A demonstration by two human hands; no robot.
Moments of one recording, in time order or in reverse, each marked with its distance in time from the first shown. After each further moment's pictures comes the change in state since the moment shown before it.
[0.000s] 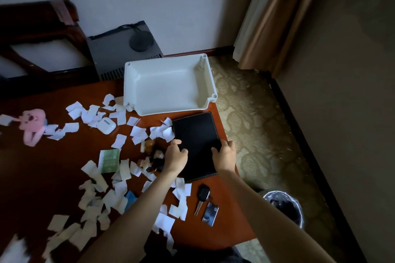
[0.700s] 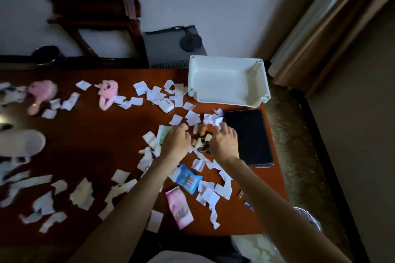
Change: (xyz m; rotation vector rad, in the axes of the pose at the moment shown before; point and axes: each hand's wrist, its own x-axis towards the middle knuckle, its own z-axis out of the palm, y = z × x) left_hand -0.044 -0.075 -0.134 0.254 0.243 0.236; right_hand -0.089 -0.102 0.070 -0.671 0.027 -0.637
